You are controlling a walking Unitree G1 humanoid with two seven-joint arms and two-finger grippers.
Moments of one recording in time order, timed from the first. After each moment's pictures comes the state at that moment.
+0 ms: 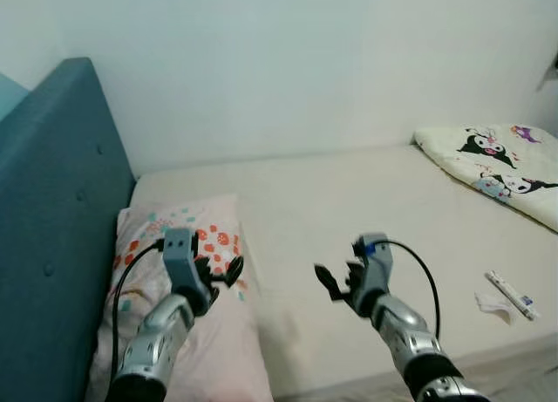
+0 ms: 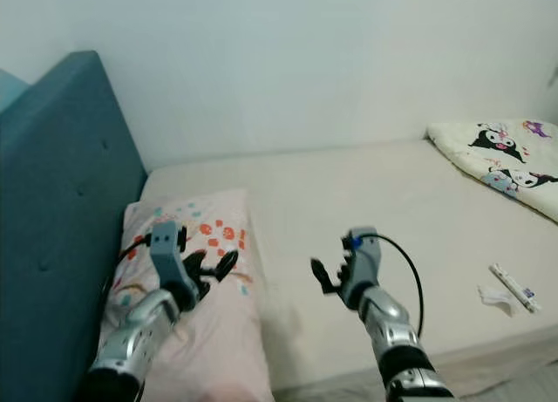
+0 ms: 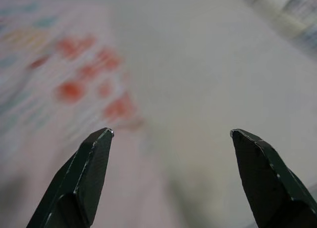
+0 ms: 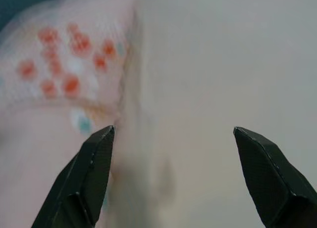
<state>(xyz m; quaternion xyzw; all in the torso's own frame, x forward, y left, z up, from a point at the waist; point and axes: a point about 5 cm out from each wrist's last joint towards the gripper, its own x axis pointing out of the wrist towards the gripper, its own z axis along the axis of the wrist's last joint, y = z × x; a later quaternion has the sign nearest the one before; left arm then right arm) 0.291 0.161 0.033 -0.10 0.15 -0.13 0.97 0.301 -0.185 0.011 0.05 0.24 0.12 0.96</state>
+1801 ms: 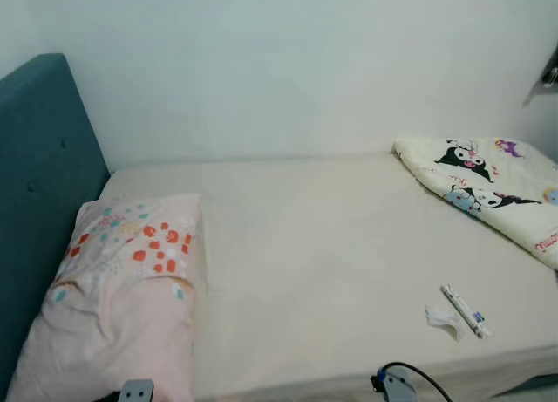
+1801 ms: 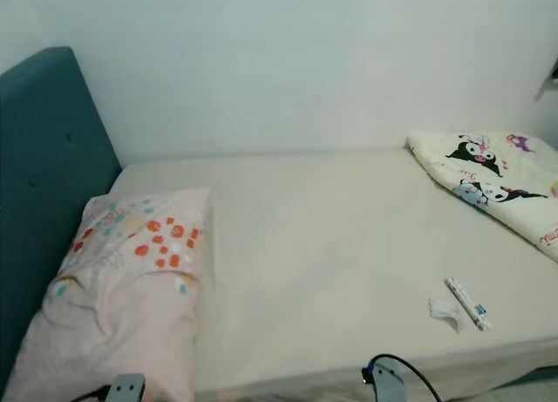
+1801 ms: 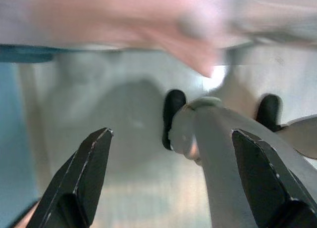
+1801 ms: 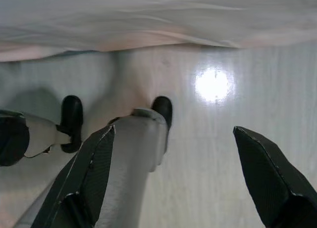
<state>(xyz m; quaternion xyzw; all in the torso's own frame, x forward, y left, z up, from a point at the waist) 0.144 0.209 -0.097 -0.02 0.50 0.03 0.86 0.165 -0.218 -0.088 0.01 0.53 0.01 0.85</state>
